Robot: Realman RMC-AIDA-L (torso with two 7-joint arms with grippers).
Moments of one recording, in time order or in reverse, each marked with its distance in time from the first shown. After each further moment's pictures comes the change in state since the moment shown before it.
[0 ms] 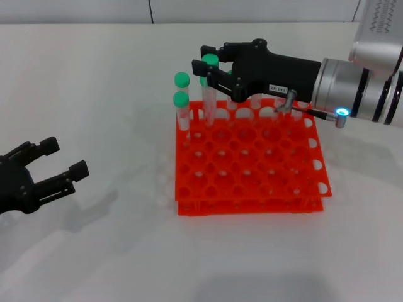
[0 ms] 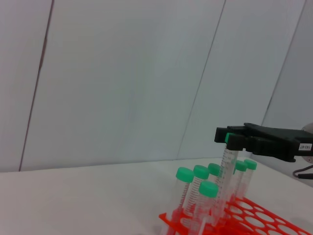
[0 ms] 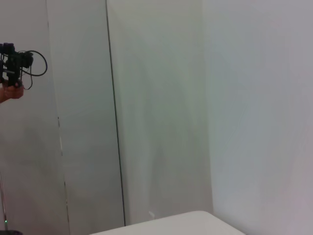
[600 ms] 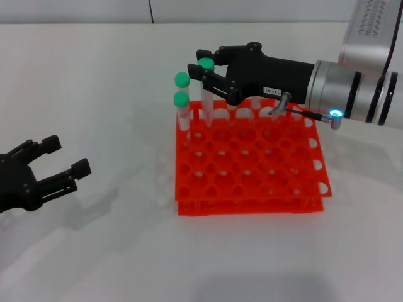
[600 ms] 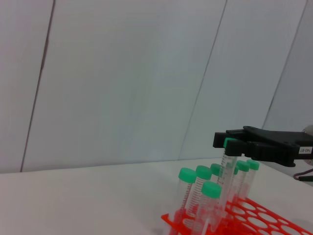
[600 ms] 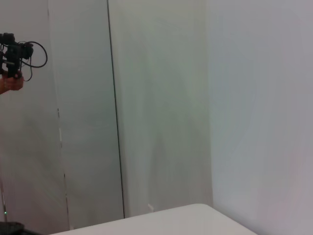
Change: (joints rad) left arm -0.012 0.000 0.000 -0.016 0.000 -0.009 0.011; right arm 0.006 0.000 -0.056 -0.010 0.037 0.042 -0.006
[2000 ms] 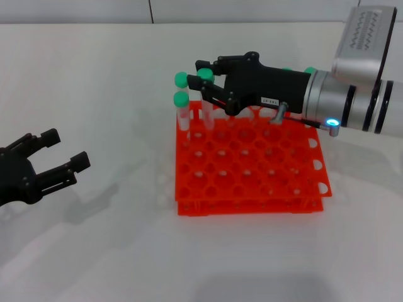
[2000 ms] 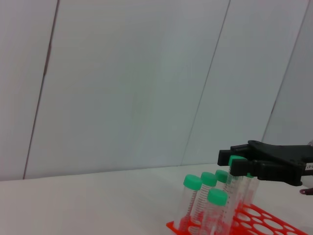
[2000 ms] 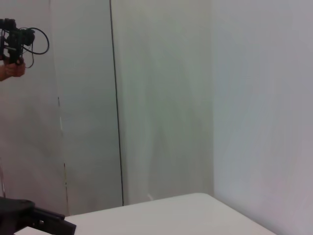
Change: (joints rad) left arm -0.029 0.002 -0.024 -0.031 0.002 0.000 0.017; right arm -0.008 0.000 -0.072 0.002 0.054 0.028 -0.042
